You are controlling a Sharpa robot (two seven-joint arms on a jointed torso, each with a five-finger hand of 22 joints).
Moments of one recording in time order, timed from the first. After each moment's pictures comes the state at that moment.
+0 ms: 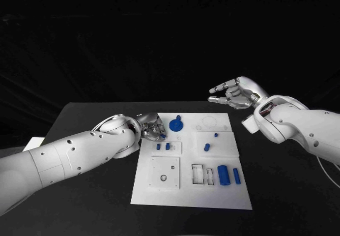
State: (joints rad) left arm 1.17 -0.60 -0.01 1.29 -1.31 -0.17 -0.16; left_hand 1.40 -0.17 0.52 0.02 0.12 1.15 0.12 0.15 0.10 1.26 0.05 0.15 0.08 1.47 -0.03 1.36 1.07 0.12 1.46 0.06 1.11 1.11; right arm 1.23 -0.91 0.05 1.45 -0.86 -0.38 0.22; right_hand 1.32 -0.03 0.00 0.15 0.17 0.99 0.14 0.08 0.07 1.44 0.06 1.28 1.31 1.46 -0.02 1.50 1.31 0.05 1.45 0.08 1.42 1.27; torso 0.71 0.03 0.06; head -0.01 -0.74
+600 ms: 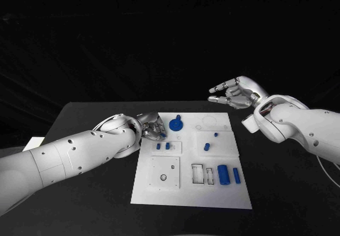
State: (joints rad) left arm 1.17 -0.59 -0.01 1.29 -1.31 -0.17 -0.16; left_hand 1.38 -0.17 0.52 0.01 0.12 1.12 0.14 0.12 0.09 1.24 0.06 0.11 0.08 1.47 -0.03 1.37 1.06 0.12 1.46 0.07 1.11 1.12; right arm 1.23 -0.91 0.05 1.45 -0.86 -0.38 0.22; right_hand 1.32 -0.03 0.00 0.15 0.17 0.99 0.14 0.08 0.07 1.44 0.06 1.28 1.31 1.46 -0.02 1.50 1.31 0.05 1.45 0.08 1.42 1.27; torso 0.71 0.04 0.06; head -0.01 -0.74
